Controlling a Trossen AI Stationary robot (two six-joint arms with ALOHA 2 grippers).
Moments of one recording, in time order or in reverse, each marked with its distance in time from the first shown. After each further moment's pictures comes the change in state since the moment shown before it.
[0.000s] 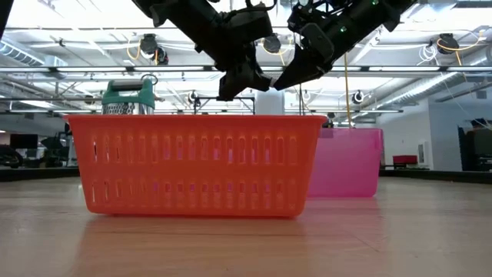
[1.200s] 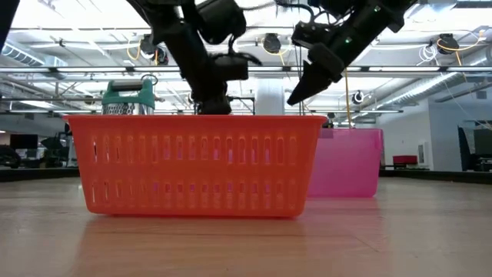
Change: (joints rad) left arm 0.163 -0.001 0.002 -0.433 0.023 -0.470; right arm -0.006 0.001 0.000 -0.153 0.062 0.004
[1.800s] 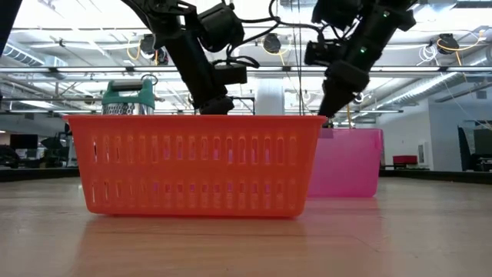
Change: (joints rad) left arm 0.062 0.000 0.000 -0.017 0.210 -0.112; right arm 0.000 0.000 0.000 -0.257 0.001 0.083
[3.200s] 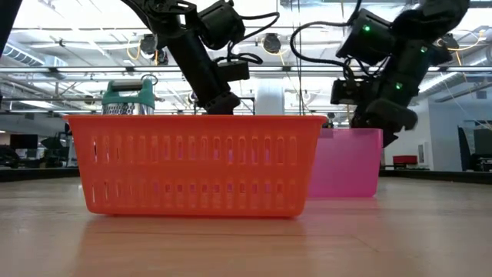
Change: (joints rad) left arm 0.000 0.000 0.000 0.055 -0.018 -0.019; right arm 0.084 0.000 -0.296 0.229 -0.089 0.156
